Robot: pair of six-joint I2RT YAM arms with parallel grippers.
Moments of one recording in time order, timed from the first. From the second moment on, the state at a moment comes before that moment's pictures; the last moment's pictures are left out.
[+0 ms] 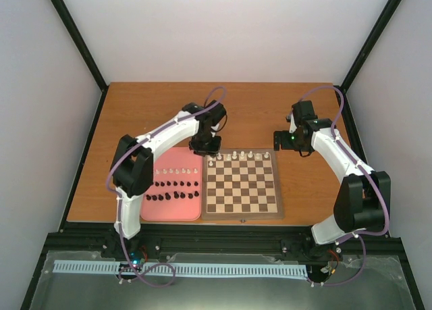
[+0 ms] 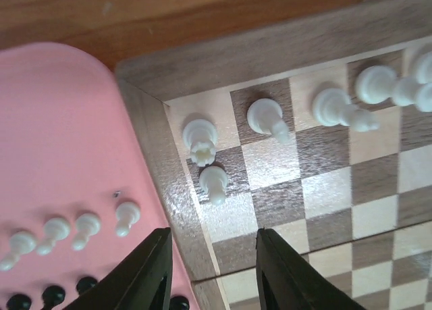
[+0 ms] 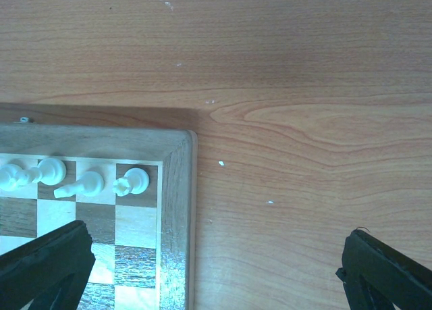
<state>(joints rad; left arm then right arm) -0.66 2.03 1.72 -1.16 0.09 -0.48 0.16 1.51 1.16 -0.80 -0.04 0.15</state>
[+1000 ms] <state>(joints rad) -0.12 1.67 1.13 -0.98 0.11 -0.59 0.16 1.51 1.16 -0.80 -0.06 0.15</state>
